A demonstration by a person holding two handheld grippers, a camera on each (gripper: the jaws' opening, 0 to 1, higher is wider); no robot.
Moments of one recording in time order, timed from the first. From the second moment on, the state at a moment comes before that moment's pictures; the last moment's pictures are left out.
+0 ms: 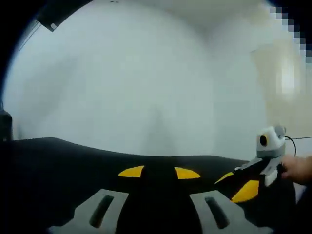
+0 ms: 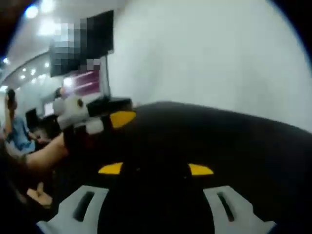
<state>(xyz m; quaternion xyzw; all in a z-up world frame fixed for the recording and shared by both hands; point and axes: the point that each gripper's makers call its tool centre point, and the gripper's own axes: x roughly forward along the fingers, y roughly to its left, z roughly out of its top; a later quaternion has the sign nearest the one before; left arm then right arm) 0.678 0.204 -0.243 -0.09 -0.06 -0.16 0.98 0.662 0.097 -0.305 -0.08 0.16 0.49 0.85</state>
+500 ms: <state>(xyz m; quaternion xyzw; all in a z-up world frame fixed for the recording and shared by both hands) 0.678 0.201 -0.241 -0.11 -0.07 -0.18 0.98 0.662 0.124 -0.323 -0.15 0.15 0.51 0.83</state>
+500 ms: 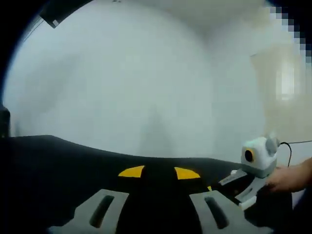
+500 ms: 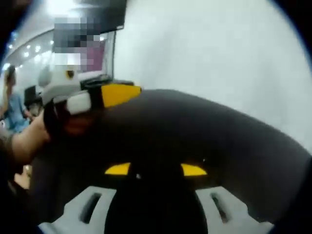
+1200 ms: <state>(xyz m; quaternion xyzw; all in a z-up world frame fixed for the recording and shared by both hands) 0.678 0.182 -0.248 -0.06 -0.05 -0.21 0.97 0.601 0.030 -0.315 -0.24 0.11 0.65 0.71</state>
